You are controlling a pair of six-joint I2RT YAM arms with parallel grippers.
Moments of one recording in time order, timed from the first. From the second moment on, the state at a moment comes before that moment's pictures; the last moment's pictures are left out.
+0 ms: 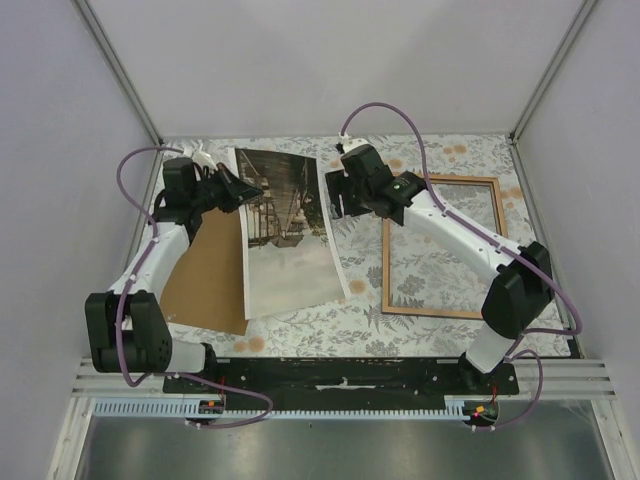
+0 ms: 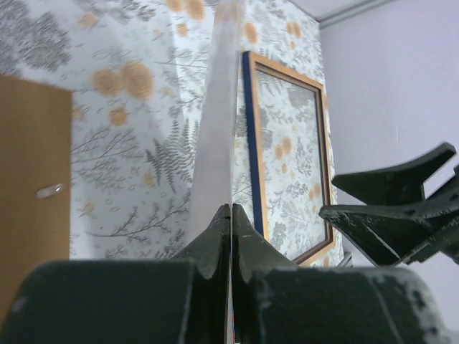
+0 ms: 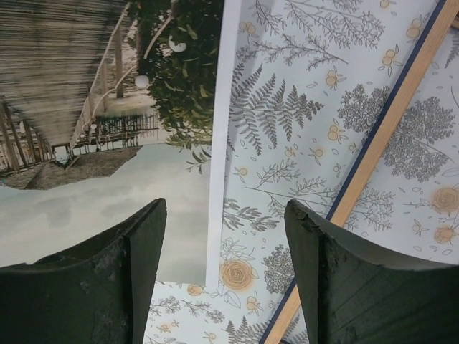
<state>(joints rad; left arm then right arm) 0.01 1.38 0.98 -0.08 0.63 -0.67 0.69 1.70 1.55 -0.62 0.17 0.33</state>
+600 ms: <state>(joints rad) -0.14 1.36 1.24 0.01 0.75 -0.45 0.31 1.54 1.64 -0.73 0.01 0.45</state>
